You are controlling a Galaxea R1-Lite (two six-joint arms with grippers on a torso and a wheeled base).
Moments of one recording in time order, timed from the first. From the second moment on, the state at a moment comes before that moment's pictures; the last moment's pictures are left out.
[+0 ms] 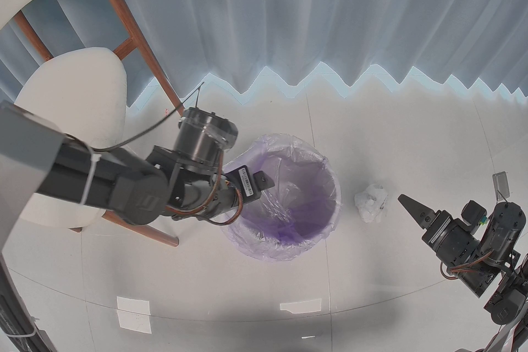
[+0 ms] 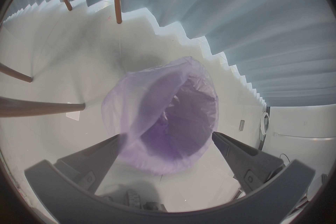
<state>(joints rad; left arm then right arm) -0.61 1.98 -1.21 -0.10 0.06 -0.76 0.47 1.73 -0.02 -1.55 -0.14 0.78</state>
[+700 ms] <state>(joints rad) -0.54 1.82 -0.82 -0.32 0.06 -0.73 0.48 1.74 -0.02 -1.55 -0.15 0.77</state>
